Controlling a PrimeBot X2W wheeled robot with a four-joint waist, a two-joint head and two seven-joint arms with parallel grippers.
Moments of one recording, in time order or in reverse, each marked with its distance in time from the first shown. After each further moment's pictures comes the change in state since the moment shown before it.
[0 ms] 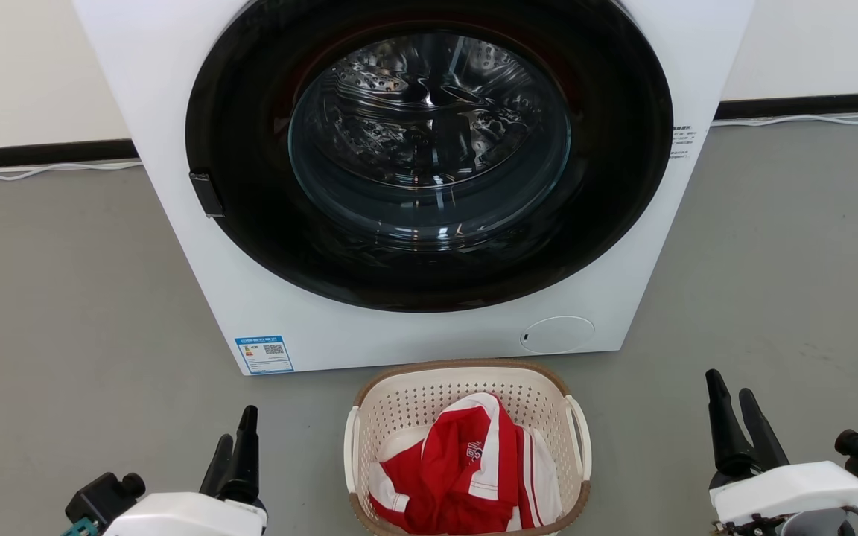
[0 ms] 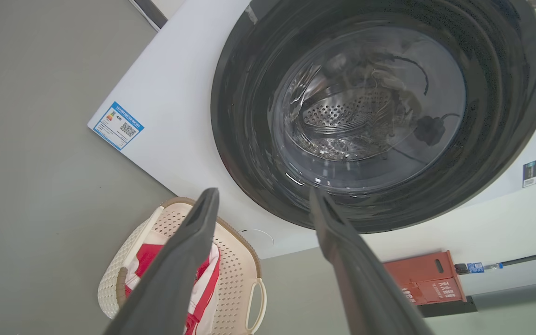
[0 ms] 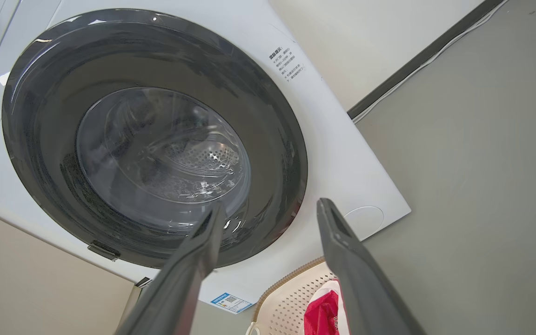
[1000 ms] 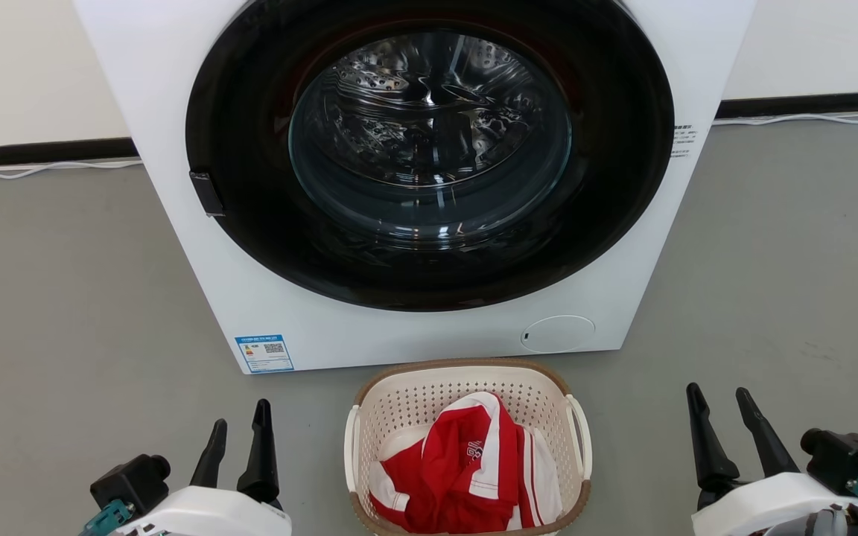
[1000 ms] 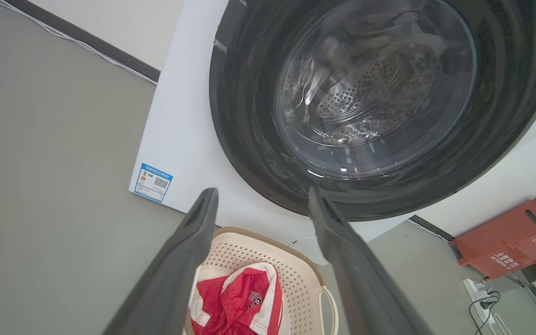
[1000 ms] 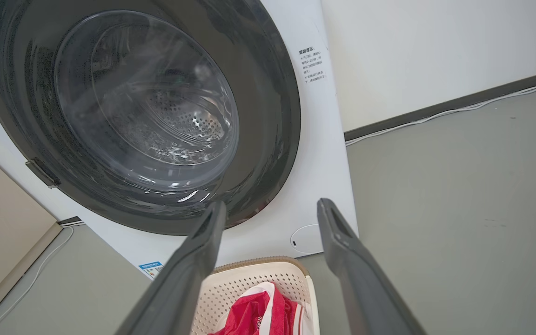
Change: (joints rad) left arm 0.000 0.004 -0.047 -0.025 0.359 0.062 -0.086; right arm -0.002 -0.024 0.031 0.047 -0.387 0.000 -0.083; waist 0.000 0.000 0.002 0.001
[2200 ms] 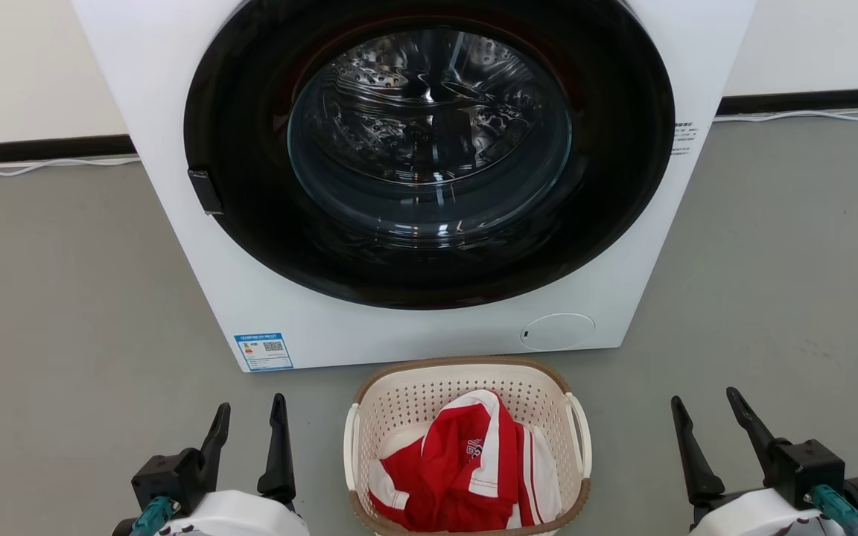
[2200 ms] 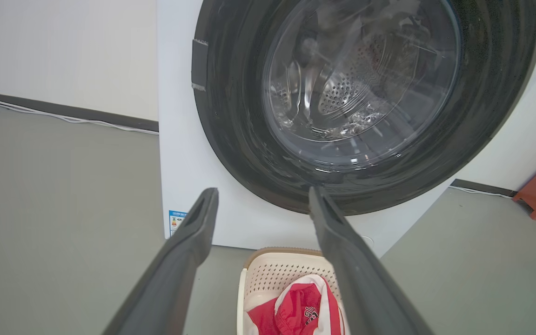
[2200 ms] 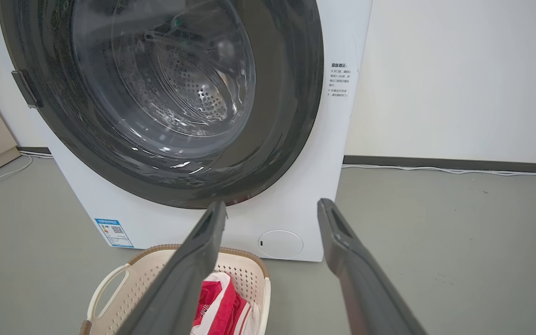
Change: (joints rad) left arm 0.000 0.004 -0.042 -0.009 0.318 0.045 -0.089; right arm -0.004 -0.003 -0.008 0.049 -0.357 0.001 -0.088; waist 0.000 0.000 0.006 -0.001
